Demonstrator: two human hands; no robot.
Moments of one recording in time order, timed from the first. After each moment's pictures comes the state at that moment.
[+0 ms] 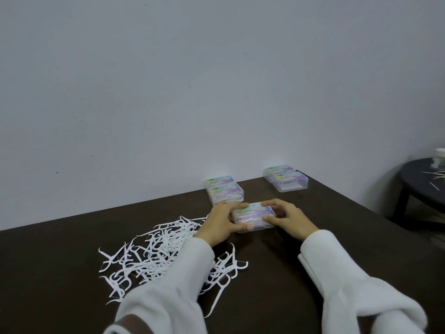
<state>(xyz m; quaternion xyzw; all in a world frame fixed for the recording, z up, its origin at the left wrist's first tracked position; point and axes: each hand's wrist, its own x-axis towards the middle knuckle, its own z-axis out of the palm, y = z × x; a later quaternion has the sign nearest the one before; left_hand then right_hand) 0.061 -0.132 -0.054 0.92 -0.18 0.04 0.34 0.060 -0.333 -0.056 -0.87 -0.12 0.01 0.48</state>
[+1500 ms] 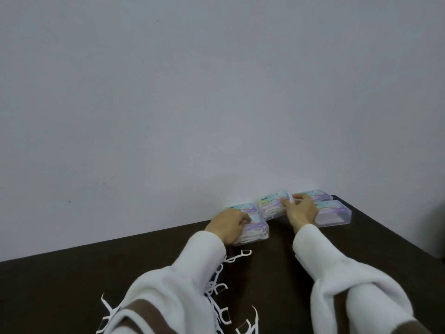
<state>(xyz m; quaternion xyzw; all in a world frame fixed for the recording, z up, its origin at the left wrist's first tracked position) 0.144 -0.113 -0.004 0.99 -0.11 -0.01 0.12 0.194 -0.280 -0.025 -0.74 0.19 -0.16 0.63</state>
